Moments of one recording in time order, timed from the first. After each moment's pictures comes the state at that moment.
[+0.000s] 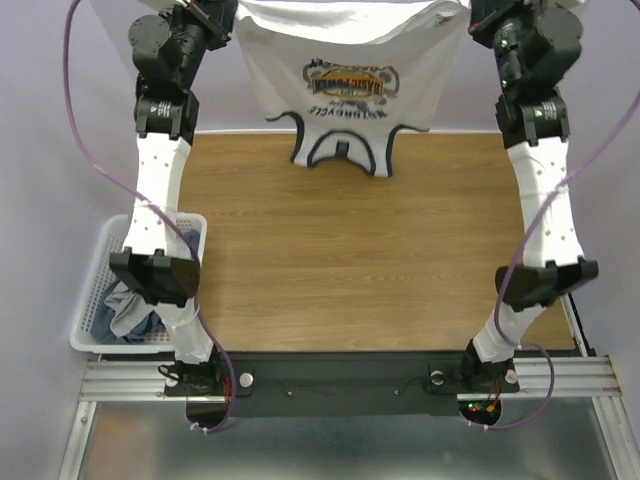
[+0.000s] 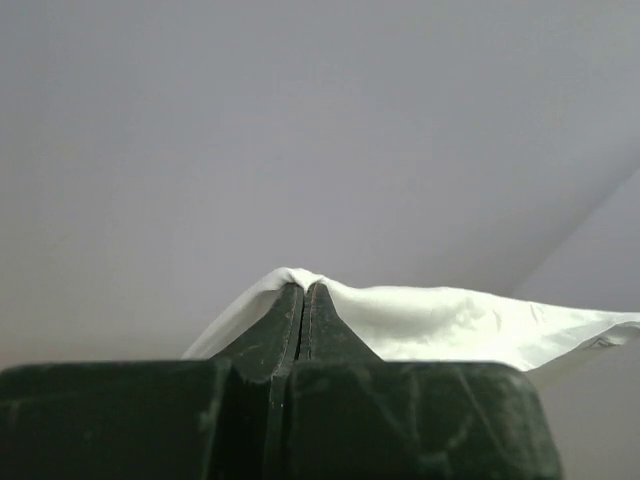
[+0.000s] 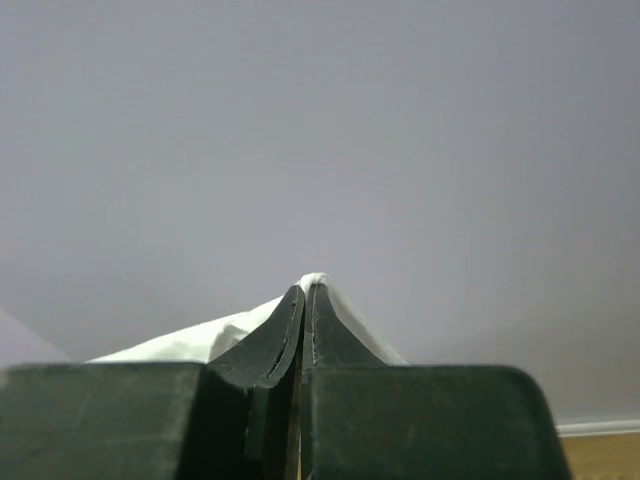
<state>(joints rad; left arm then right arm) -0.11 1.90 2.34 -0.07 0.19 -0.63 0.14 1.86 2.41 -0.21 0.11 0.52</state>
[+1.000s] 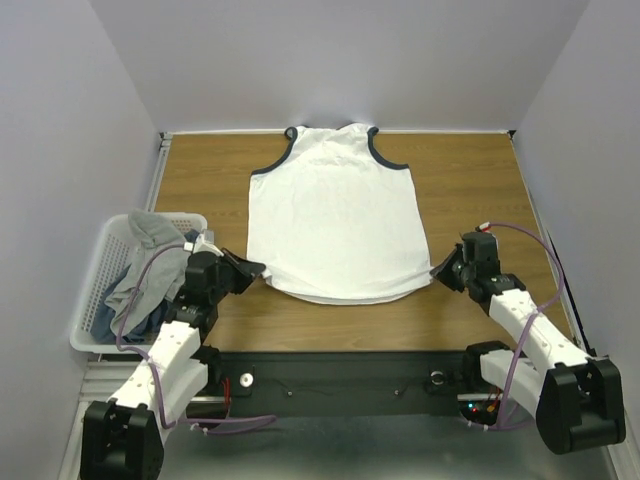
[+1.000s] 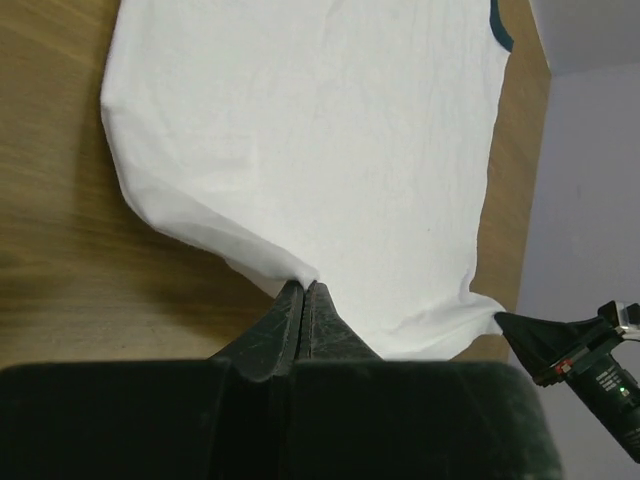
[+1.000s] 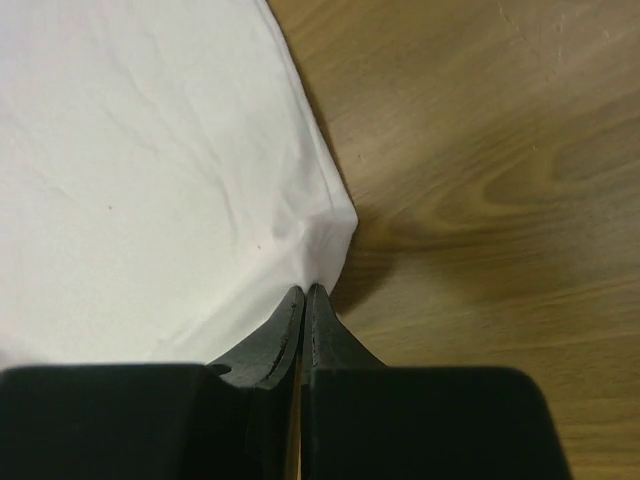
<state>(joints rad) -0.18 0.75 0.24 0.04 0.21 -0.95 0.14 0.96 0.46 -0.27 0.01 0.75</state>
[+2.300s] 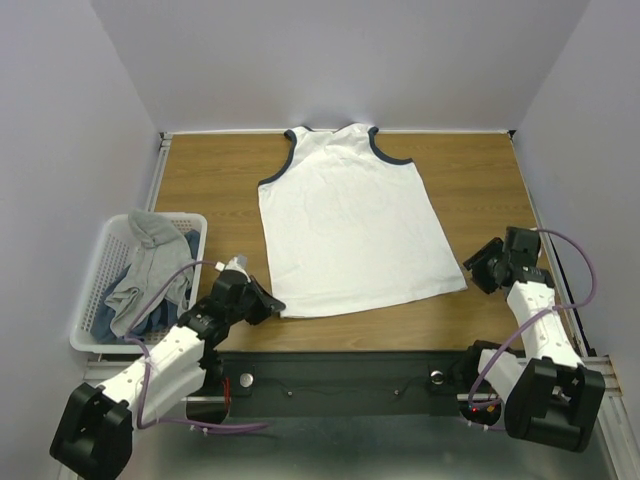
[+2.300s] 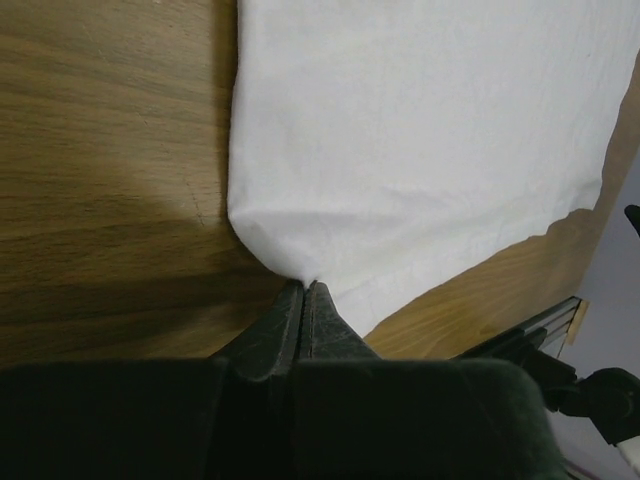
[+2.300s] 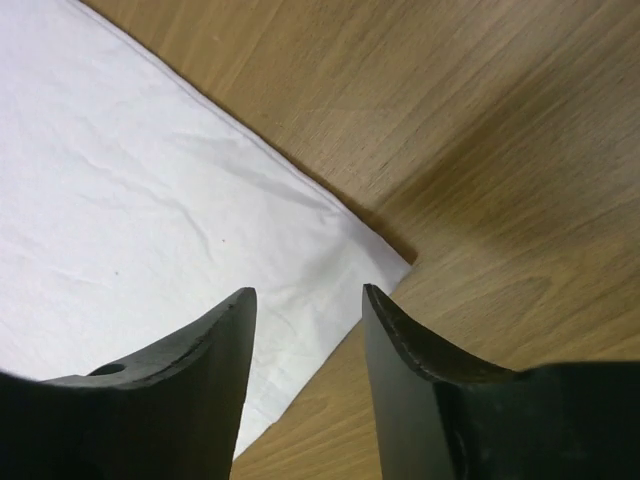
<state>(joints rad) -0.50 0.73 0.16 -0.14 0.15 -1.02 -0.24 0.98 0.56 -0.50 -0.11 0.72</state>
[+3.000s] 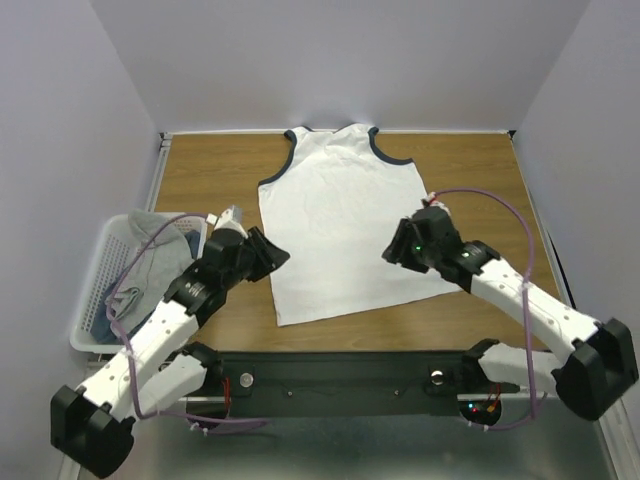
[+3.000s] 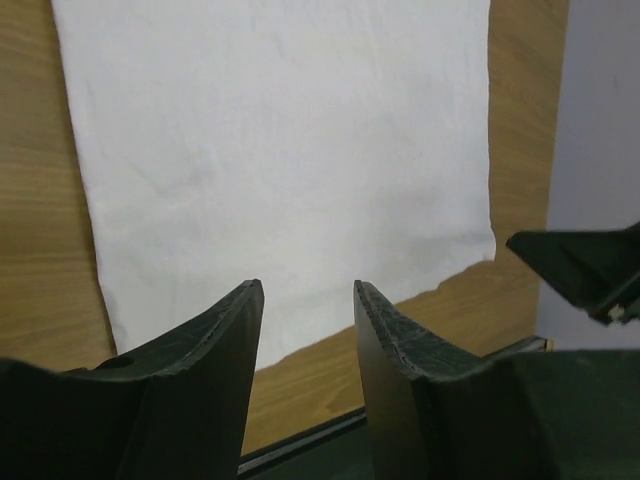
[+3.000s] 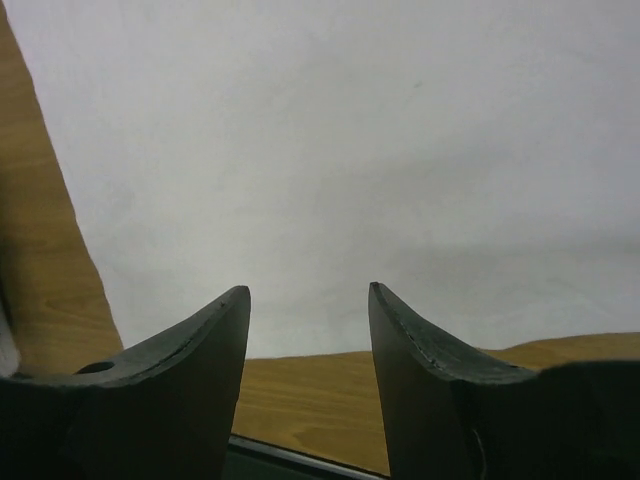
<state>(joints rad) -0.50 0.76 0.55 -0.32 0.06 -0.91 0.47 1.06 0.78 -0.49 0.05 0.77</state>
